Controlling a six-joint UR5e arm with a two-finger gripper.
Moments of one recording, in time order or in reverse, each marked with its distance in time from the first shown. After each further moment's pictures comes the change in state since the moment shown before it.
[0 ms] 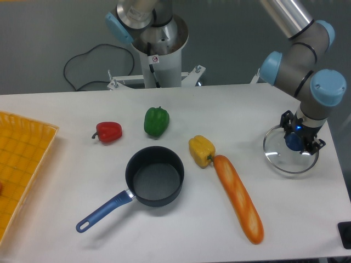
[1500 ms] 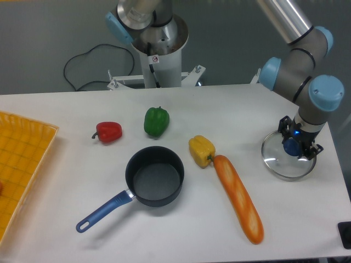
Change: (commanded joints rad) arm -0.003 -0.023 -0.003 0.023 -0.018 -0.003
